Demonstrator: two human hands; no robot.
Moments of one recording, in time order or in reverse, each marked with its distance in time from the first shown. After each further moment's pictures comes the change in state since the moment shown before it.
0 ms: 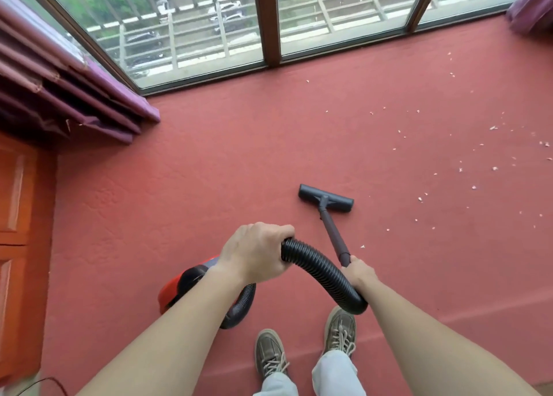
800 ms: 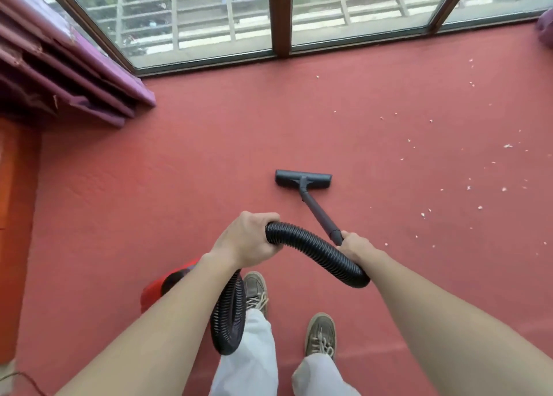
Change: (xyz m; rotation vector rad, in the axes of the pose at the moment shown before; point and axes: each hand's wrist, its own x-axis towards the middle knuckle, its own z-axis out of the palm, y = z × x) left_hand 0.062 -0.058 0.021 -0.343 0.008 -0.258; right_hand 0.060 -0.073 -0.075 -0.256 -0.084 -0.160
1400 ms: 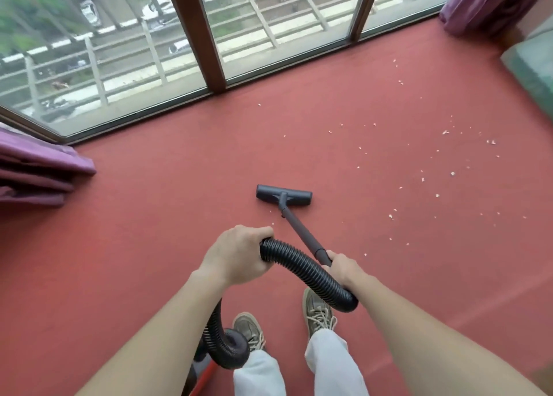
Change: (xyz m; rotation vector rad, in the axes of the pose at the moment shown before) left_hand 0.129 0.038 -0.042 0.200 -0.139 0.309; right_hand 0.012 0.004 -0.056 0.267 0.030 0.034
